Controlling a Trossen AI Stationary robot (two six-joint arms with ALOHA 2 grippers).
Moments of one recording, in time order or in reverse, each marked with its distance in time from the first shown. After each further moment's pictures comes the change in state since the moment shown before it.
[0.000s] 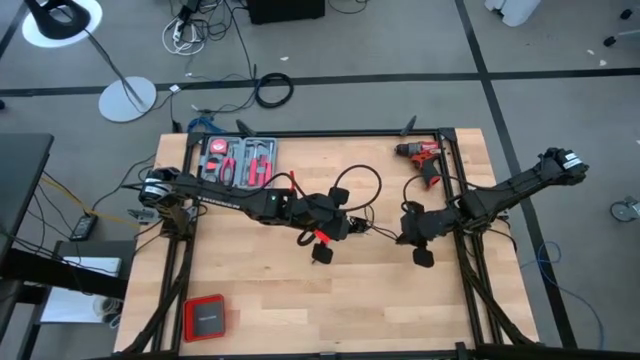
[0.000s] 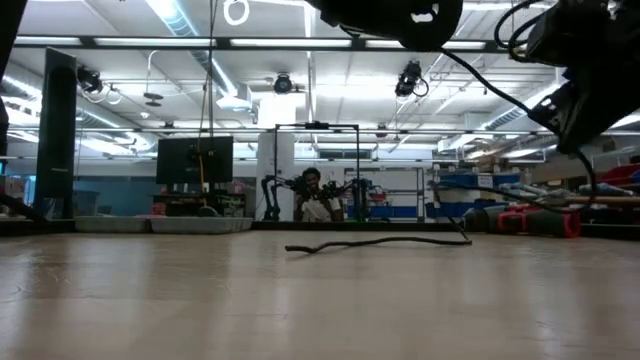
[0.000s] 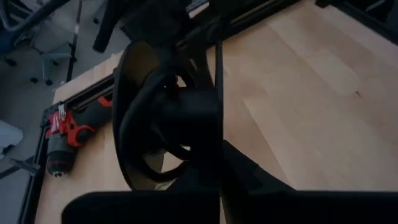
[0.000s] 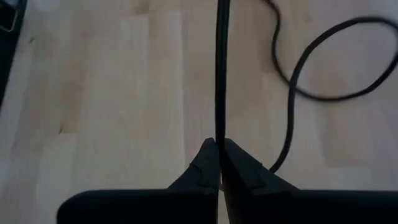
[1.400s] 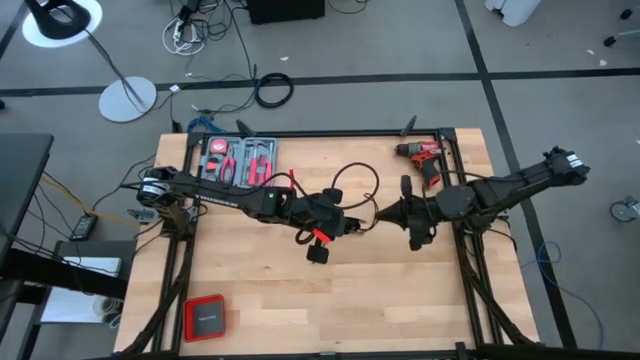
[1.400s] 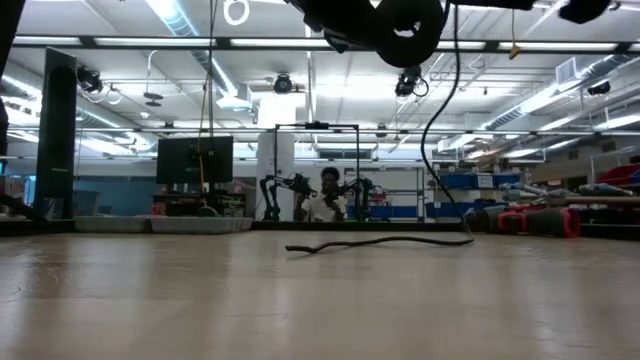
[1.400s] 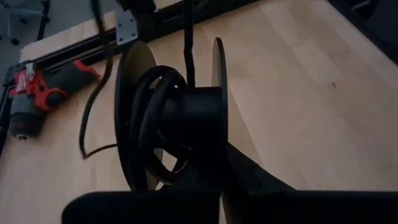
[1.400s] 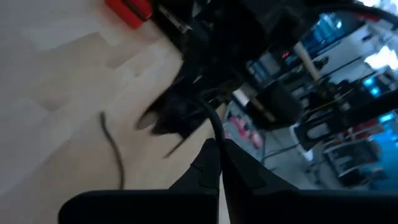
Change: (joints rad) left arm 0.005 -0.014 0.000 -0.112 0.051 -0.143; right arm -0.045 0.004 0.221 0.362 0.226 -1.178
